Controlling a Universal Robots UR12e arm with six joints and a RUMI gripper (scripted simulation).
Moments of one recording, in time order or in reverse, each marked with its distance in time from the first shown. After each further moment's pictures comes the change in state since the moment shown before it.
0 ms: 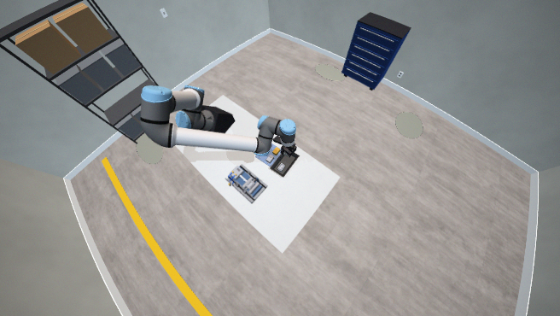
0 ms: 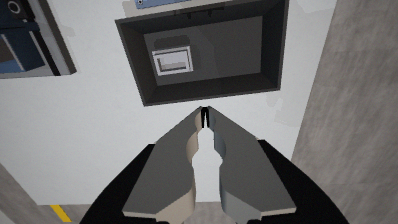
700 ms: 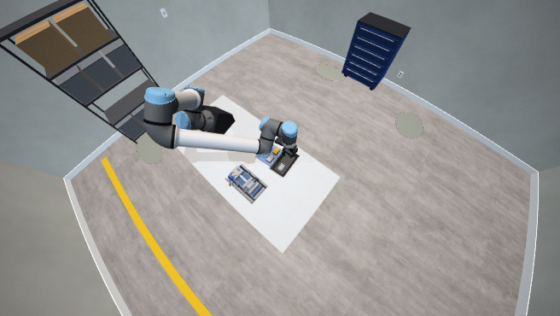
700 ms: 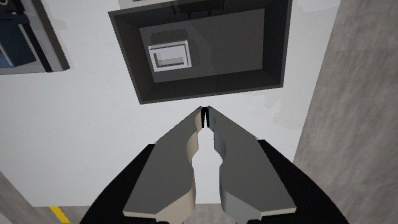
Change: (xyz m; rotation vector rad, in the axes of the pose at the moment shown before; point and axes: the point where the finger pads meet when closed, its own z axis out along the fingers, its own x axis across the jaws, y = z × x) arm 0.002 0.010 0.011 0.003 -0.001 0.000
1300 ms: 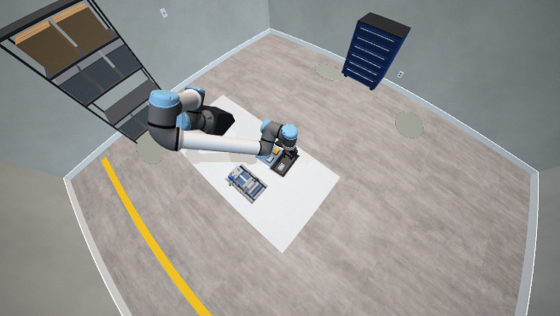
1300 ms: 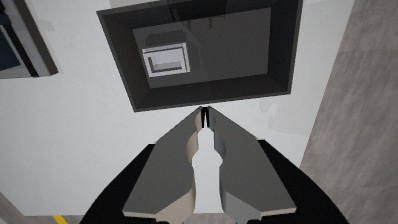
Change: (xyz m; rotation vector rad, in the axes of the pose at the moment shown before) arm 0.000 0.001 0.028 0.000 0.000 0.000
